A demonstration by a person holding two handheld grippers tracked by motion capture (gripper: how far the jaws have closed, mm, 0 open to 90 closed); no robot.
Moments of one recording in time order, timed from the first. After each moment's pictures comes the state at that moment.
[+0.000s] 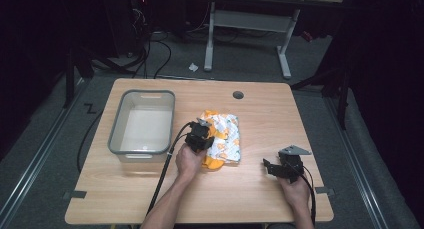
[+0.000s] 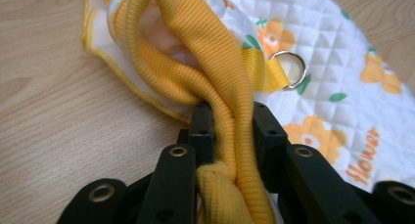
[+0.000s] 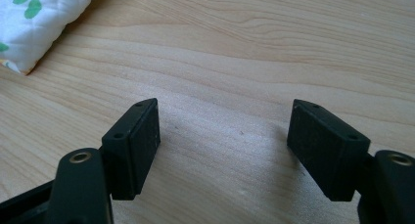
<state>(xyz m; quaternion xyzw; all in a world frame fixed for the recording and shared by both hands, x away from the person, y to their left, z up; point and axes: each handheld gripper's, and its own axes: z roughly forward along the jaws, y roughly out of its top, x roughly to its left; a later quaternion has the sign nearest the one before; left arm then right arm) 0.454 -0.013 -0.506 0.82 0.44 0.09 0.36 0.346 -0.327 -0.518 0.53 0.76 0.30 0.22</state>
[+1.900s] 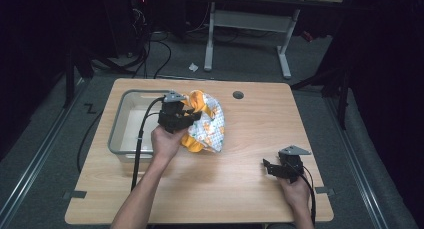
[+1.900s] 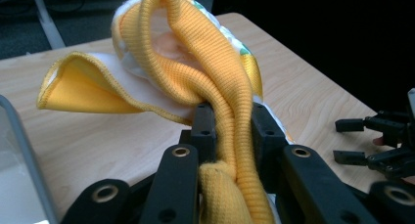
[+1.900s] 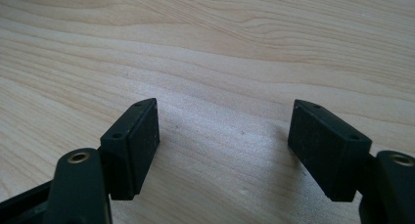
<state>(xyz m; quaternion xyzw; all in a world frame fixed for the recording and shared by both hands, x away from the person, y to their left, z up) 0.445 0.064 -0.377 0.78 0.39 0.08 0.49 0.346 -0.327 -0.518 0.53 0.76 0.30 0.22</state>
